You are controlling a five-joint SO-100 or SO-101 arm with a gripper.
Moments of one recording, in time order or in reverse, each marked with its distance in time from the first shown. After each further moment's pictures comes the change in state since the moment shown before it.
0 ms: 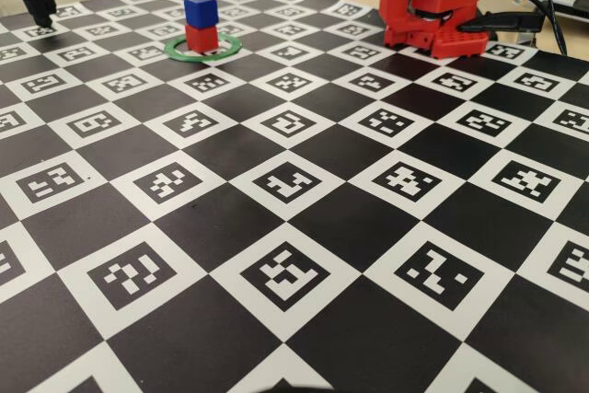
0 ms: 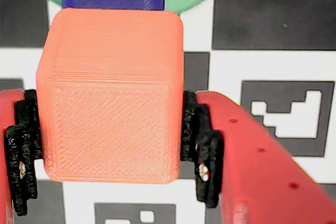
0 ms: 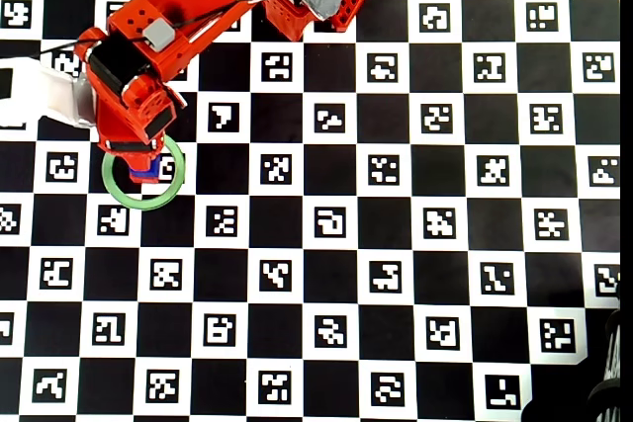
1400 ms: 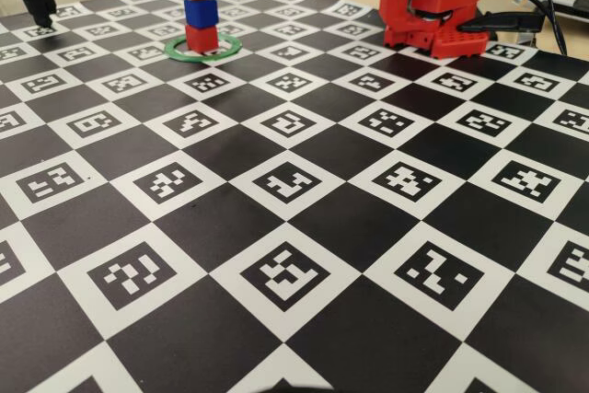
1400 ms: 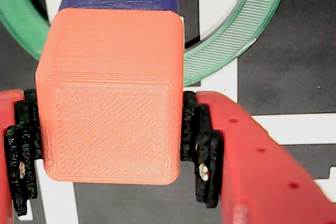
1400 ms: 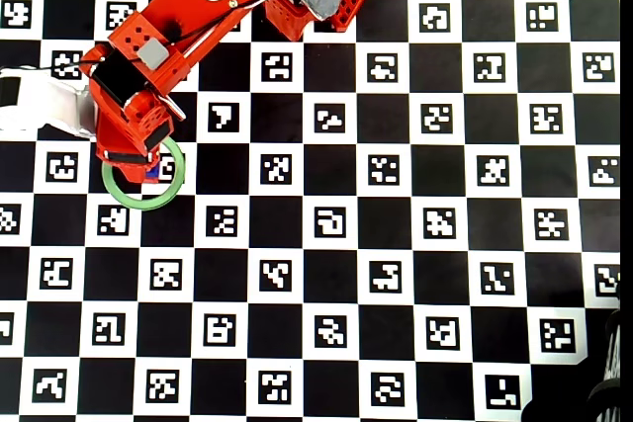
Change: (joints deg) arm 0.6 0.0 11.4 -12.6 2.6
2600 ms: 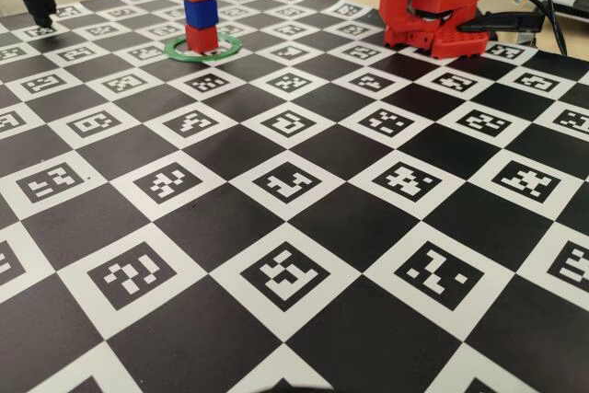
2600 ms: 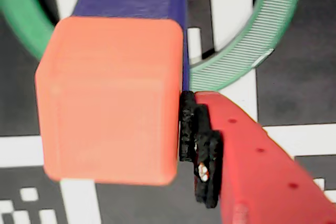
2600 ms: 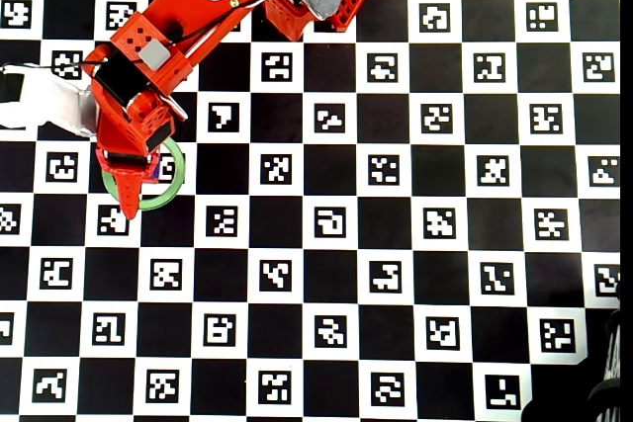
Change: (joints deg) arm 0.0 2.6 2.7 -3.3 2.0
